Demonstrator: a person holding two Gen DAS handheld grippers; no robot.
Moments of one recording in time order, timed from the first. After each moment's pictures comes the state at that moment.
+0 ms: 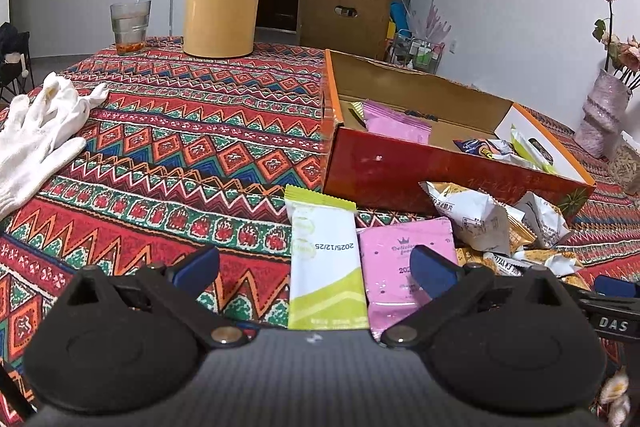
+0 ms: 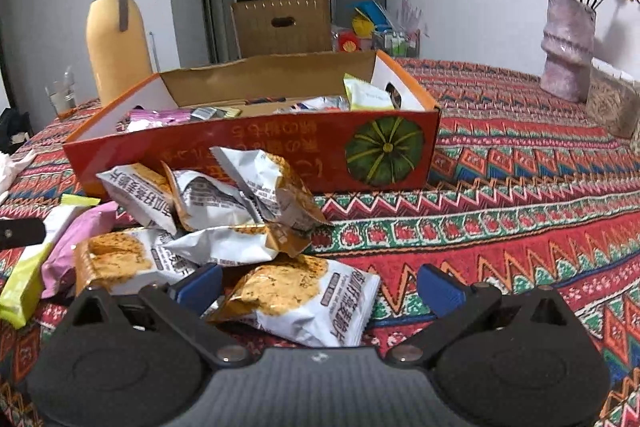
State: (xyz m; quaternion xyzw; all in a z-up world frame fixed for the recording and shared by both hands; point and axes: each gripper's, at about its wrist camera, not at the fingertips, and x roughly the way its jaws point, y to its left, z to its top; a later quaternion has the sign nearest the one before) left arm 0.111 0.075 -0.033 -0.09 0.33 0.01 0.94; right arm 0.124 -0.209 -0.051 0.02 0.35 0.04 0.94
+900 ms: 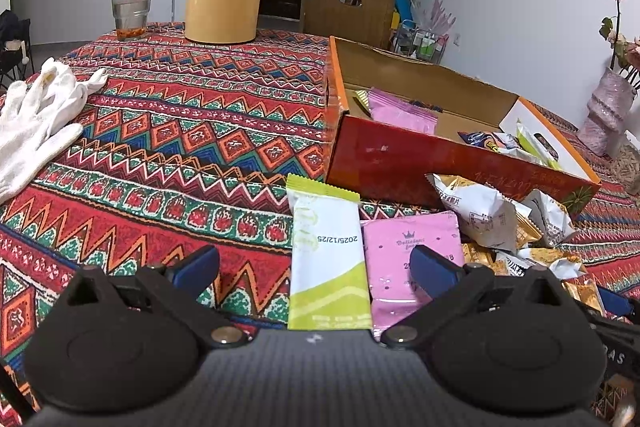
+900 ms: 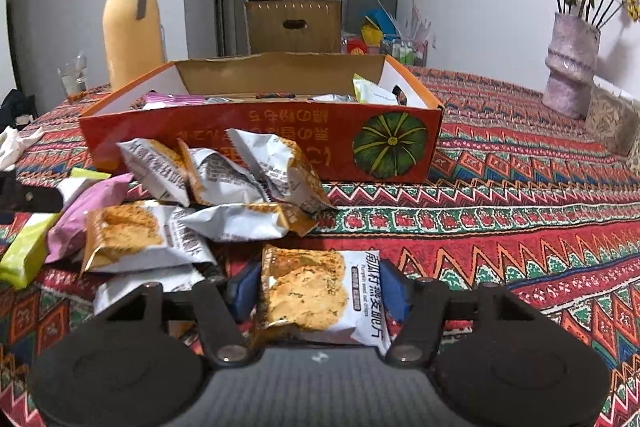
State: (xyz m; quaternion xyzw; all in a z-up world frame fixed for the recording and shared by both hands) left arm 0.116 0.078 -0.038 -0.10 0.35 0.01 0.93; right arm 0.099 -0.203 -0.053 -0.01 0.33 0.04 0.94
